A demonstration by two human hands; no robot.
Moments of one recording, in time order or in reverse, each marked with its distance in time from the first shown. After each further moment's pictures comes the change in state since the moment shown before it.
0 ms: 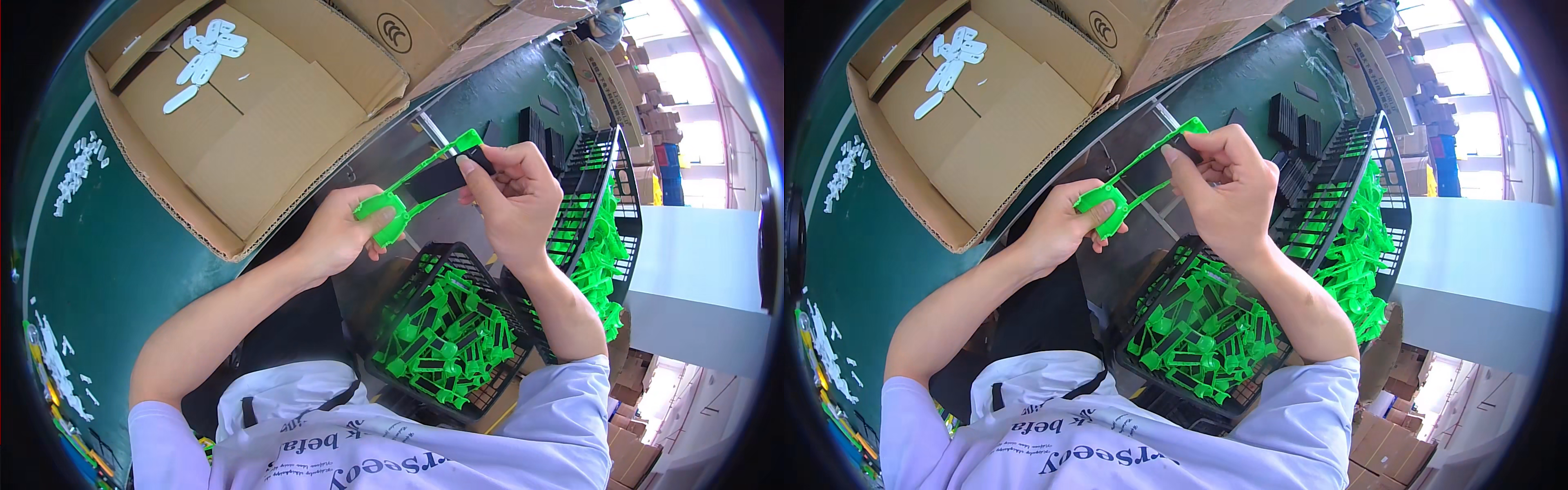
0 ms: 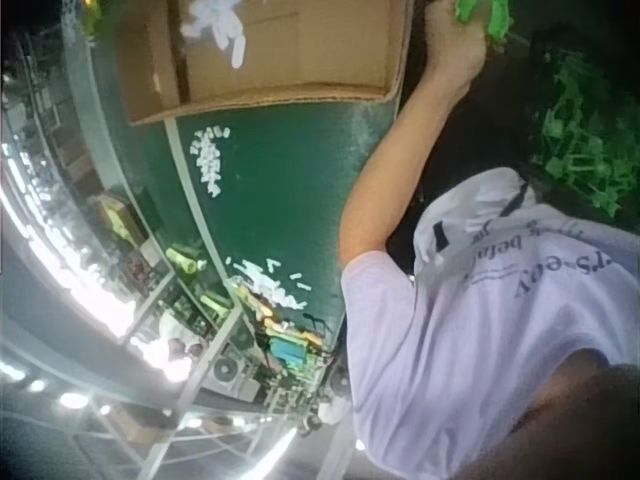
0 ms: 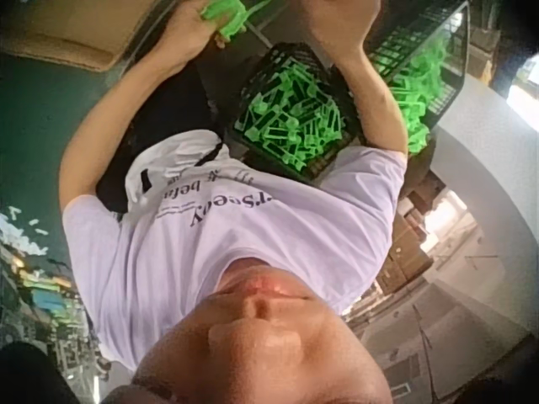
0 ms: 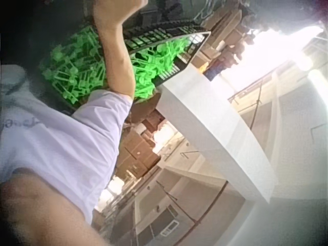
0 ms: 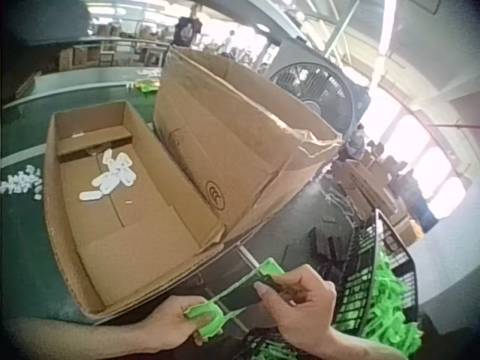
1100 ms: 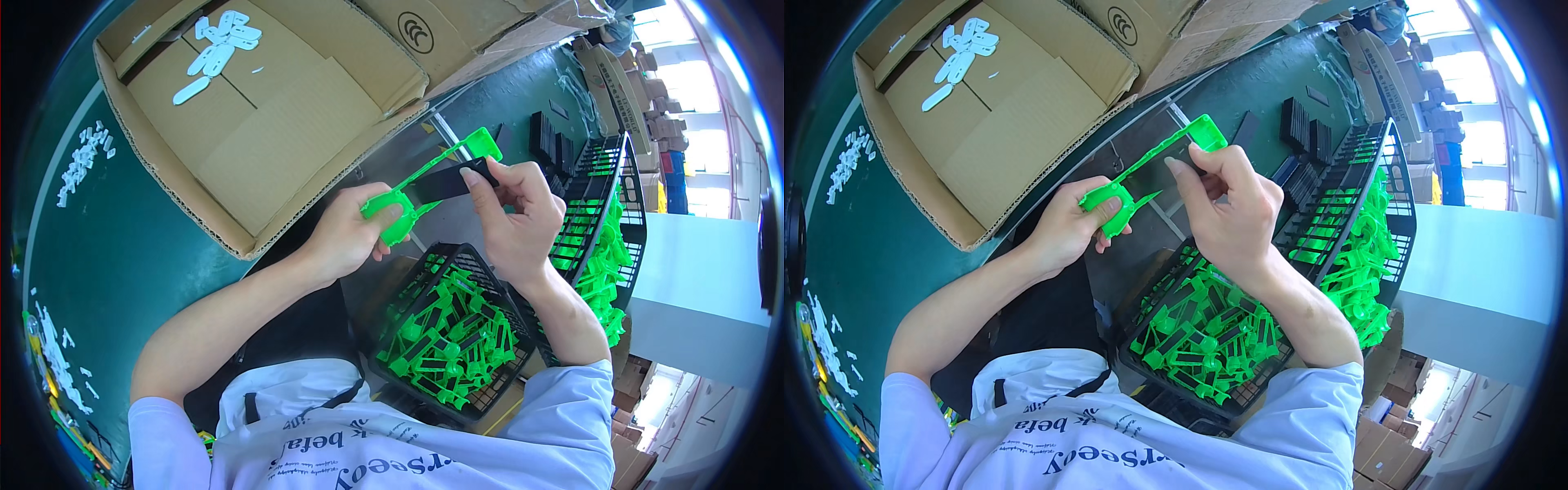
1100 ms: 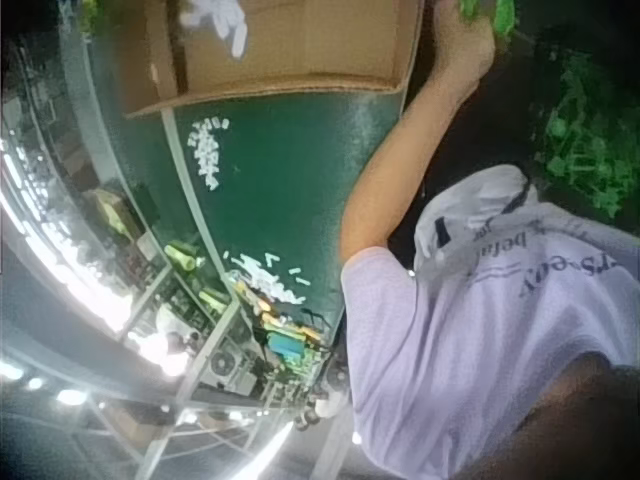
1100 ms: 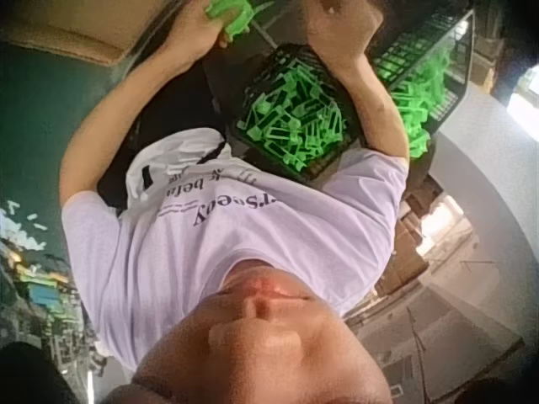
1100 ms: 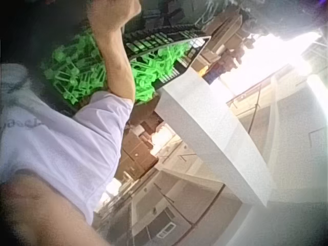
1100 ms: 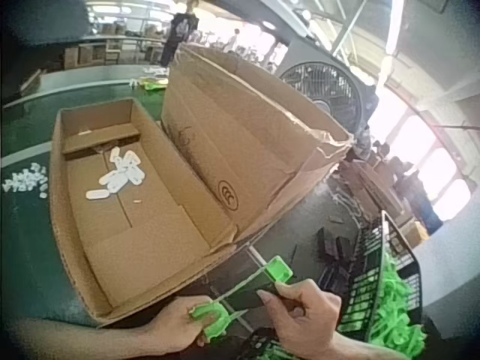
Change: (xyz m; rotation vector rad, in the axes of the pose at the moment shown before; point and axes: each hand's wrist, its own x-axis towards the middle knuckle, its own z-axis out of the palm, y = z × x) left_hand -0.006 0.002 0.000 0.042 0.080 -0.021; right_hand -0.007 0.002 0.007 -0.345 0.000 -0.300
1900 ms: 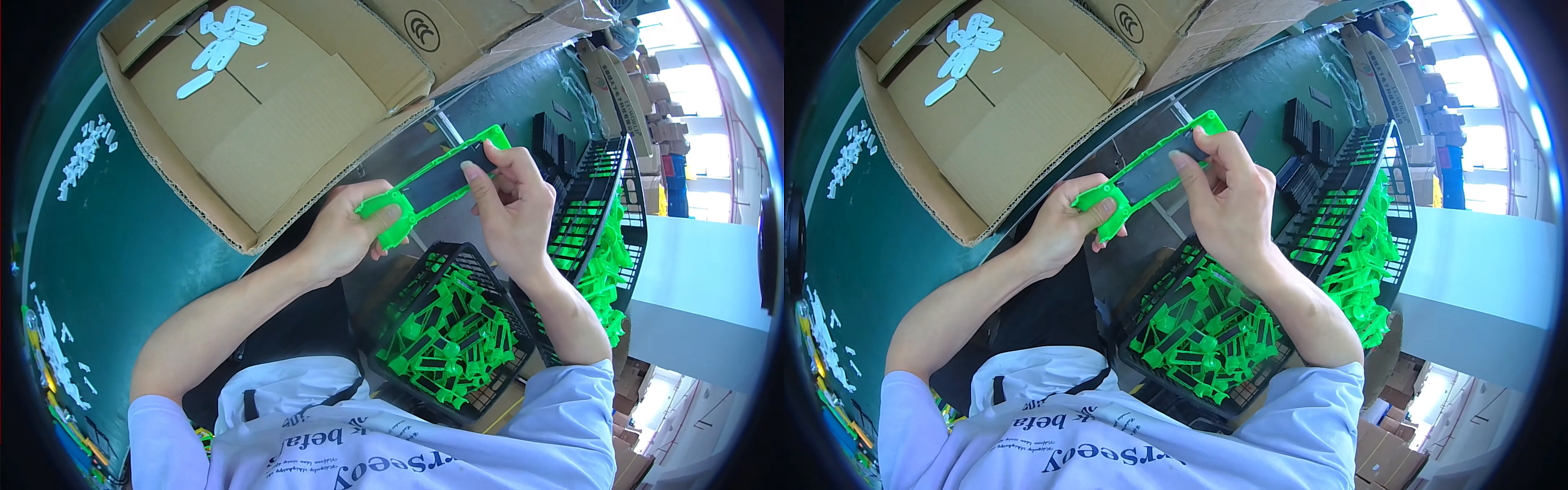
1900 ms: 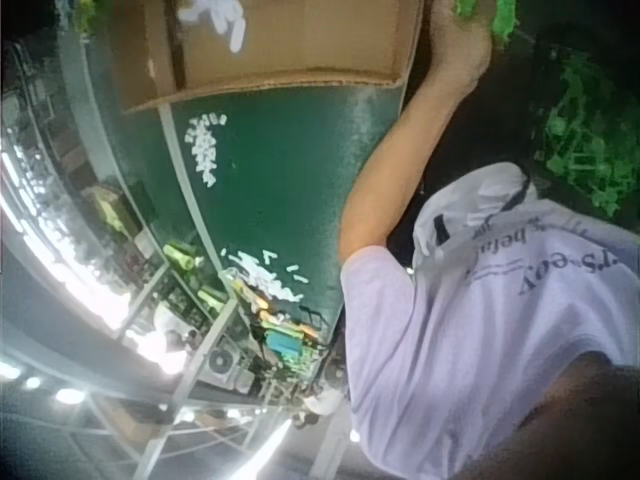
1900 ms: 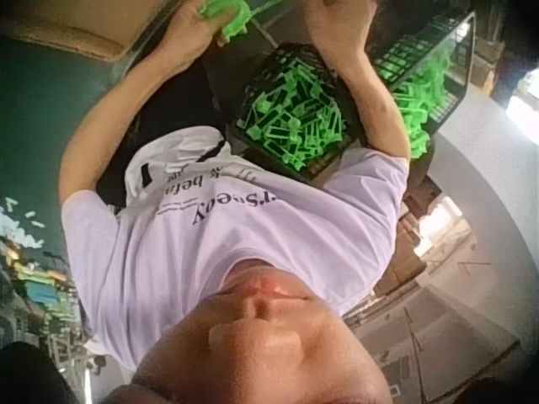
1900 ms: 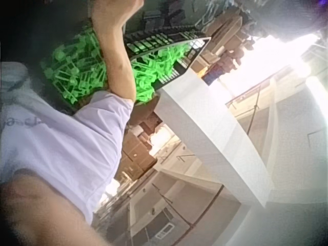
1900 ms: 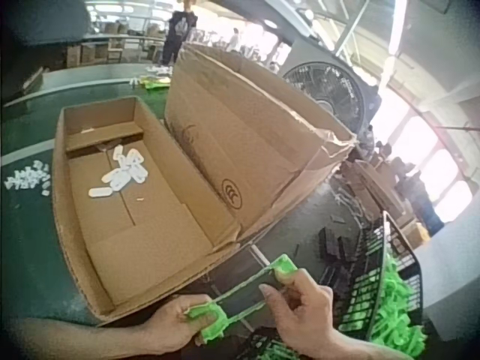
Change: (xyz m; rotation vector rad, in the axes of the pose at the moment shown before) left_hand -0.005 0.000 -0.005 -0.053 -0.029 0.069; right_hand 0.002 0.008 0.001 0.044 -0.110 0.247
